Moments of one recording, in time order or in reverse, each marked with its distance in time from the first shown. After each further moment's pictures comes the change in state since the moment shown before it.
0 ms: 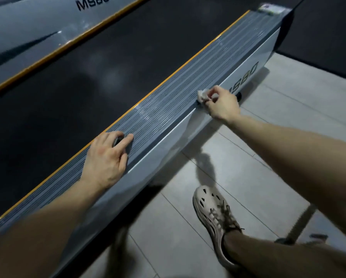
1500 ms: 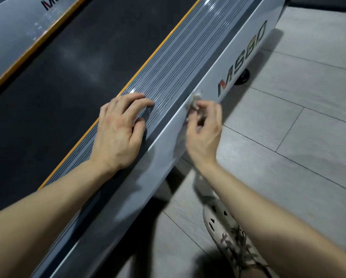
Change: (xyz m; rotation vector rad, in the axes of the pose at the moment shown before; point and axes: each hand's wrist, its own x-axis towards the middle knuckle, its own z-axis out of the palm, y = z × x) left_hand 0.152 0.064 0.038 -0.207 0.069 0.114; right_hand -0.029 0.033 0.118 0.602 0.583 -0.113
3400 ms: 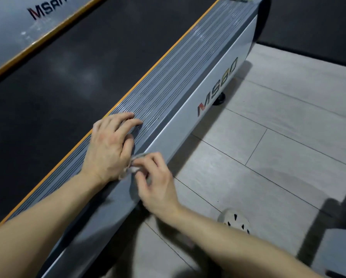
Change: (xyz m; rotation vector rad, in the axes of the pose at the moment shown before) left_hand -0.002 -0.001 -0.001 0.019 -0.019 0.013; right_hand -0.079 -0.055 -0.016 0.044 -0.511 -0.091
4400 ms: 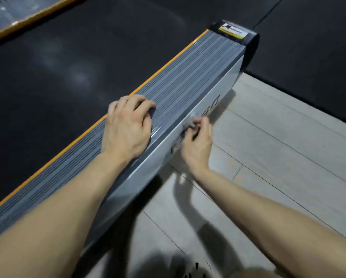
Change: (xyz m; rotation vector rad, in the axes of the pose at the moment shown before) left_hand 0.186 0.054 0.058 -0.027 0.130 -0.089; right_hand 0.210 0.093 -0.141 -0.257 0.345 0.294
